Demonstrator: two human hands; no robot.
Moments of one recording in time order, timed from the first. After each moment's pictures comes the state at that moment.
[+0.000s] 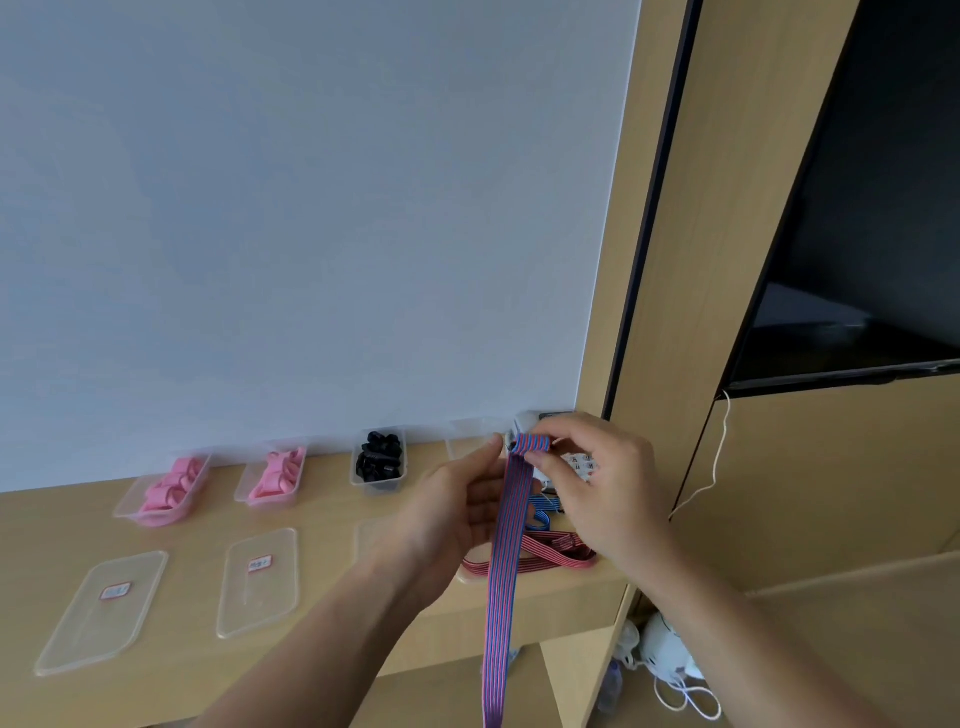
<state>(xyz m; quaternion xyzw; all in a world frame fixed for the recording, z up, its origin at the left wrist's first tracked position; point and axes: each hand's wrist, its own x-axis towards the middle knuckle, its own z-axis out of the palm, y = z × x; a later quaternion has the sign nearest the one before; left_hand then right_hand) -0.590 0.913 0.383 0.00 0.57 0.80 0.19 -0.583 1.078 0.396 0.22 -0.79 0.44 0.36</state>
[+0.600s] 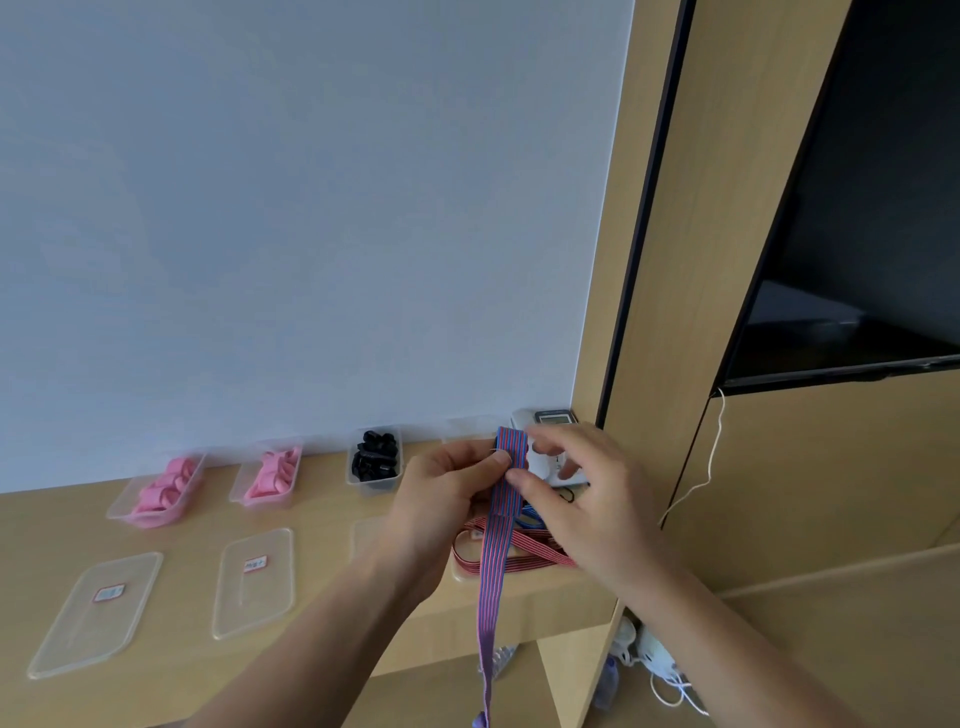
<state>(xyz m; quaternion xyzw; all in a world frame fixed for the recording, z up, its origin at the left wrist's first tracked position) -0.590 0.912 0.380 0.08 0.61 0.78 0.09 -0.574 1.077 0.378 0.19 -0.81 0.41 0.37</state>
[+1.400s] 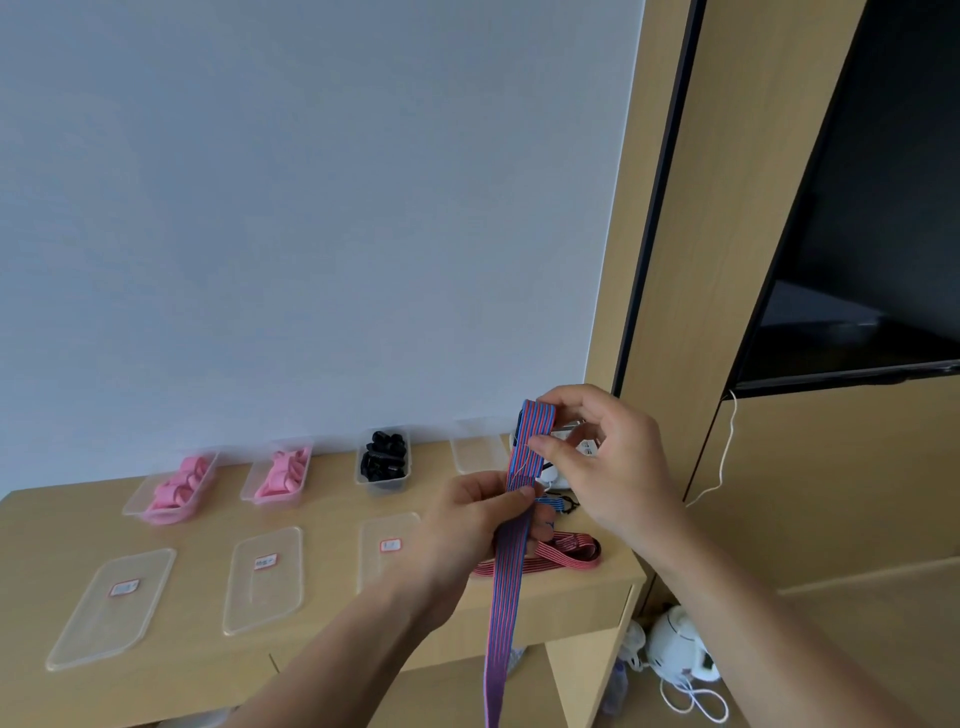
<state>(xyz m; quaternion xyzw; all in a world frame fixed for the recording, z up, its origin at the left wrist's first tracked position) -0.574 0.924 0.373 0.03 0.64 0.75 0.14 -0.590 1.083 0.411 0.16 -0.80 0.51 0.28</state>
